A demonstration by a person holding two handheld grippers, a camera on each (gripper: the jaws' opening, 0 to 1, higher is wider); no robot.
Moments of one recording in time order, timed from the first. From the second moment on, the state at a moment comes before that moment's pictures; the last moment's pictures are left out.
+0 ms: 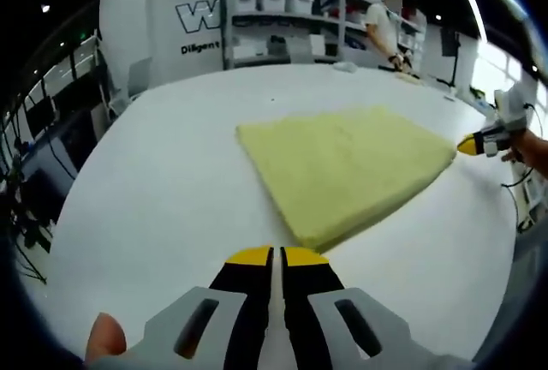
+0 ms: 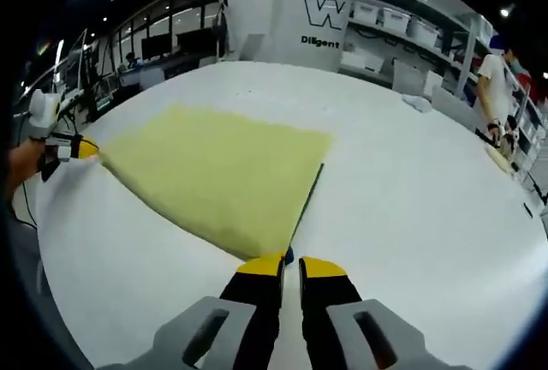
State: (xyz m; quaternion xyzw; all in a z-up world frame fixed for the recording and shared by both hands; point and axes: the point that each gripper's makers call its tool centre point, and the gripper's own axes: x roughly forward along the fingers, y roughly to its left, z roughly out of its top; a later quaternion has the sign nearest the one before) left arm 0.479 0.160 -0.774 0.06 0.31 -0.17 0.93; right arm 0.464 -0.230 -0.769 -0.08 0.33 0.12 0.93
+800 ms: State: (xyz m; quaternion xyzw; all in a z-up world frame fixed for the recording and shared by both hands) left arm 0.488 0.125 -0.791 0.08 0.32 -0.19 0.93; right arm 0.472 -0.207 -0.793 -0.10 0.35 0.15 0.92
